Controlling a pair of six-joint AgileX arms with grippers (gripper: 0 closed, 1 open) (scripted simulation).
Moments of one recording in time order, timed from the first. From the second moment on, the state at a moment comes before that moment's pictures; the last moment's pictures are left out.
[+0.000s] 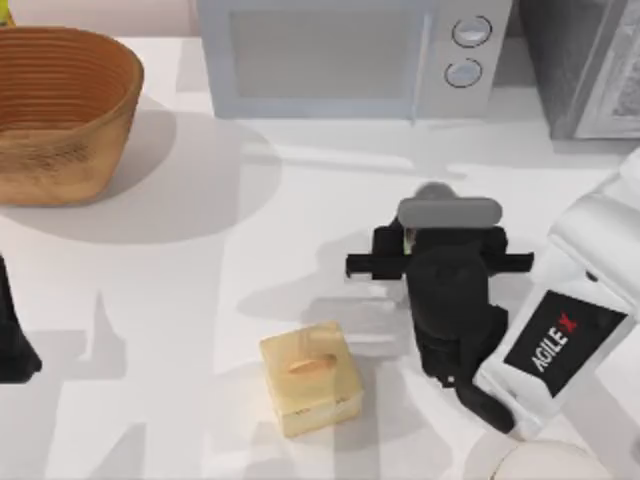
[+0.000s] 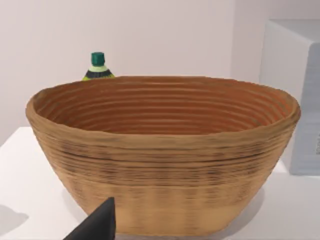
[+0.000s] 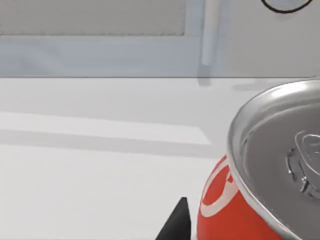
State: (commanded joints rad) left arm 0.00 0.00 0.00 0.00 0.00 0.00; right arm 0.71 2.28 0.79 1.23 0.73 0.18
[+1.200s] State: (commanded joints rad) left arm 0.00 0.00 0.00 0.00 0.00 0.00; right arm 0.71 1.90 0.84 0.65 0.68 0.19
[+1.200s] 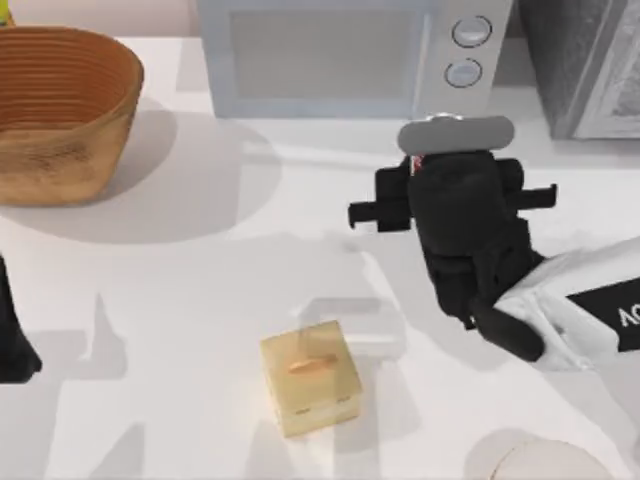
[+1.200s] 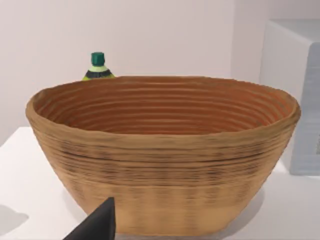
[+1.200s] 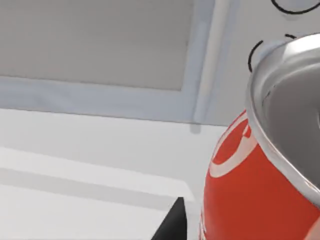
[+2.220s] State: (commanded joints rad) left arm 0.00 0.00 0.00 0.00 0.00 0.00; right arm 0.56 1.48 0.80 0.58 0.55 0.08
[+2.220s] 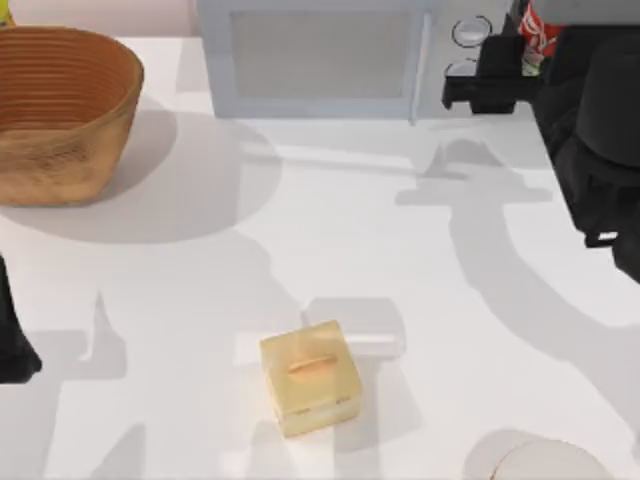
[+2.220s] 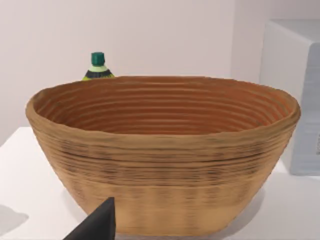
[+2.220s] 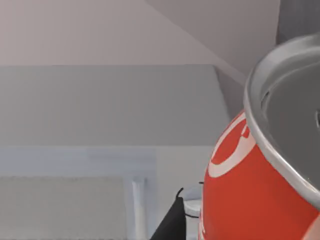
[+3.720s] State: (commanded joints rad) left arm 0.00 0.00 0.00 0.00 0.00 0.00; right arm 0.00 0.01 0.01 0.00 0.00 0.00
